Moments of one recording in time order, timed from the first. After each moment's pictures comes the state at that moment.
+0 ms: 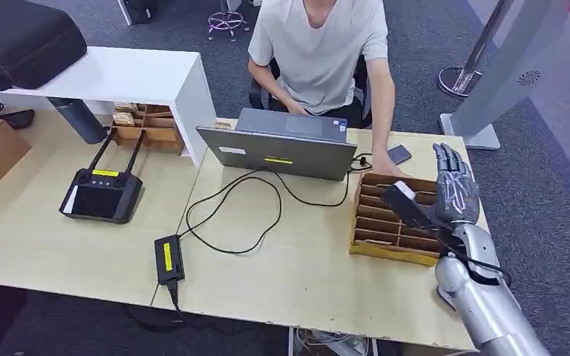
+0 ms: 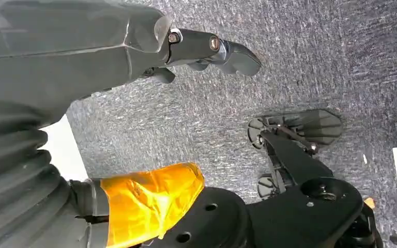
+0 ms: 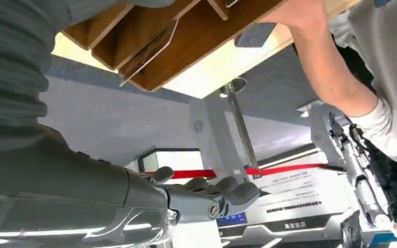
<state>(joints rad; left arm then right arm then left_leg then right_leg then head) -0.13 -0.08 1.45 -0.02 -1.50 -0.10 -0.20 -0.50 -0.23 0.38 -1.04 0.90 -0.46 0.01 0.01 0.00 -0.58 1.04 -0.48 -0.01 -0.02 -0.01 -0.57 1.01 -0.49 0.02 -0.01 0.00</state>
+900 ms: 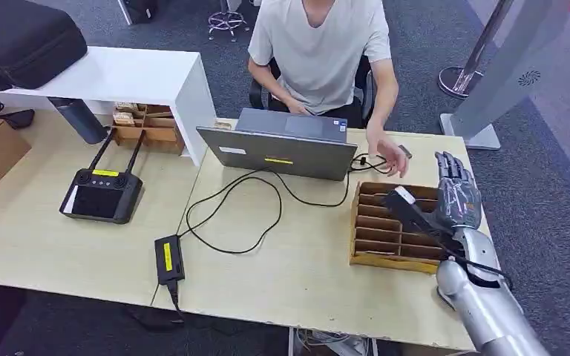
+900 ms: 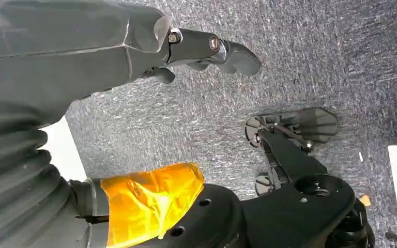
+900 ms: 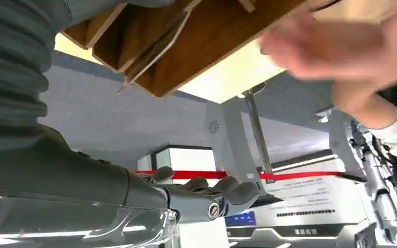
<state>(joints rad) -0.14 -0.09 1.45 -0.02 -1.50 -0.10 -0.20 -0.50 -0.24 0.38 -0.97 0.95 -0.47 0.04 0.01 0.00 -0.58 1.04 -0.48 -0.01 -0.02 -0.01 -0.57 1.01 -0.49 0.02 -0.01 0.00</state>
